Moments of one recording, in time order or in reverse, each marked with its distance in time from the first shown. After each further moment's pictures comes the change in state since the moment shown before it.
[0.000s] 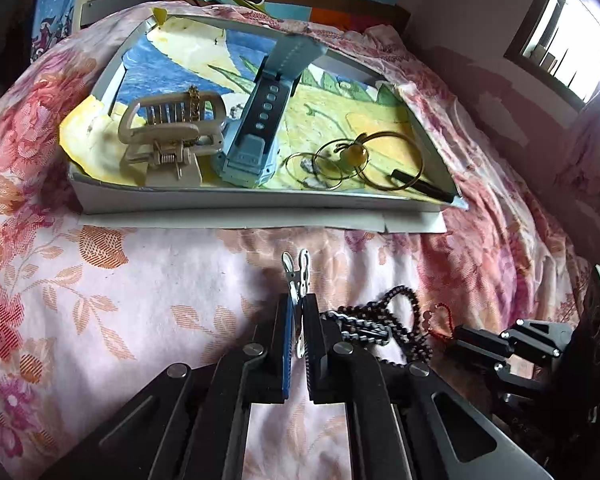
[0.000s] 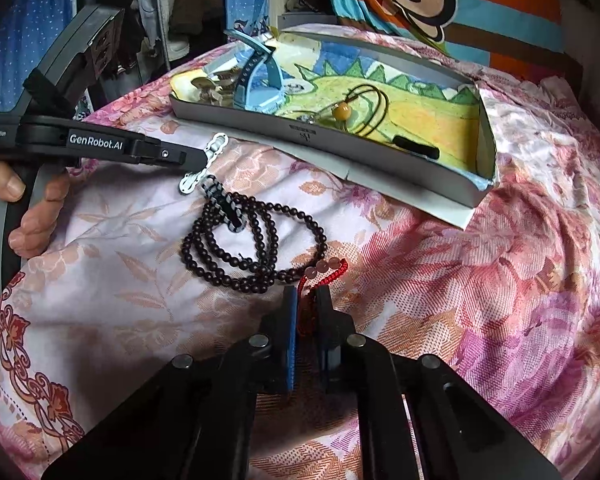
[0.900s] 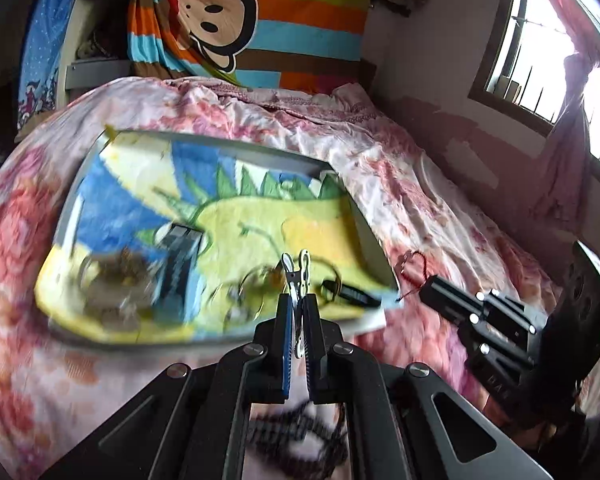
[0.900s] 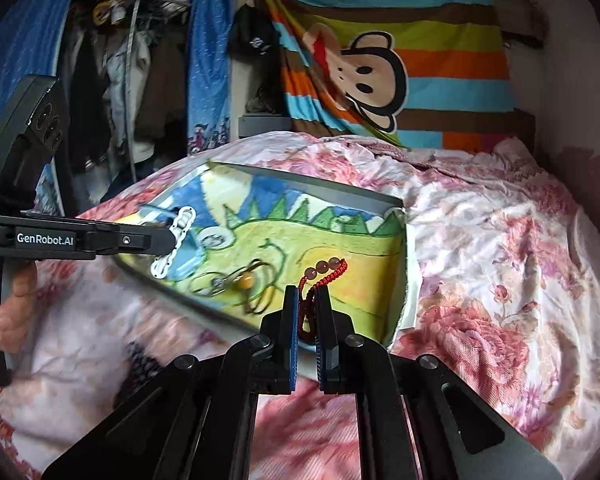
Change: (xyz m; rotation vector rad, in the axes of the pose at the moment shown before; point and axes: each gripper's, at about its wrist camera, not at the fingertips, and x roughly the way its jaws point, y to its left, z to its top) left arm -0.028 -0.062 0.058 0.073 -0.235 -0.038; right arm -0.027 -0.072 0.074 0.070 -0.372 -0.116
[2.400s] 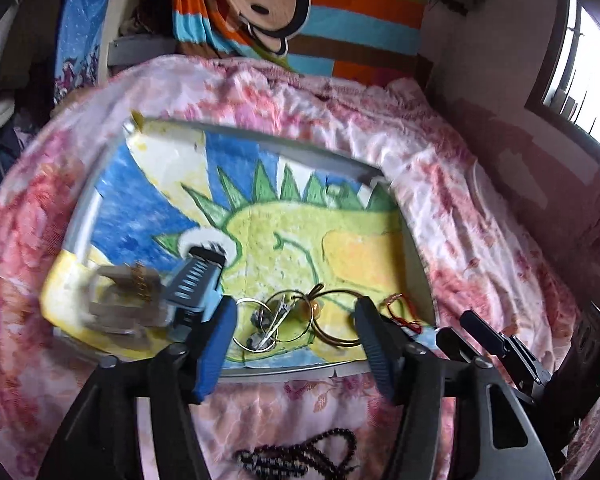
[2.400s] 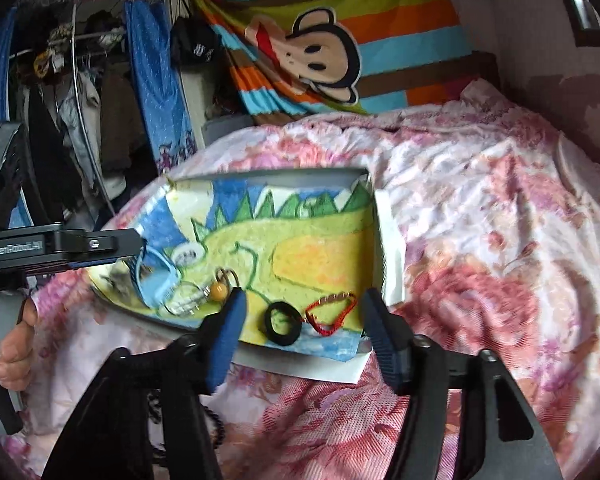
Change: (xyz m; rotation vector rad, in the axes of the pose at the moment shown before) left arm 0.014 0.004 0.026 -0.118 0.041 0.161; right arm 0.009 -0.025 -0.007 0.238 0.031 -0.030
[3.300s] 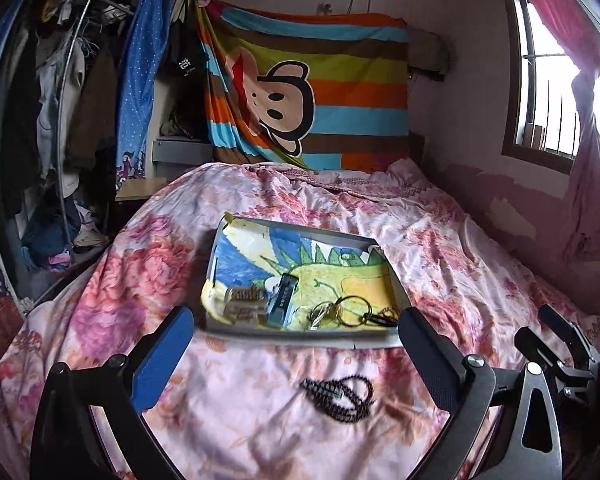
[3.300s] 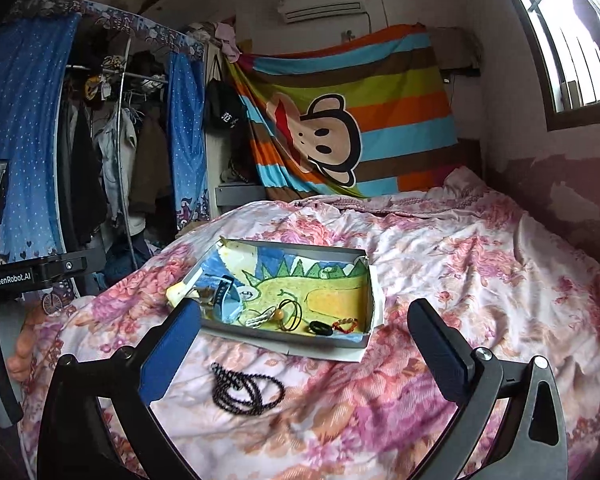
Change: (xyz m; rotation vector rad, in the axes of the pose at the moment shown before) left arm -0.195 0.020 -0.084 0.079 -0.349 0.100; right arm -0.189 0.069 -0.031 -0.104 -0.267 -0.063
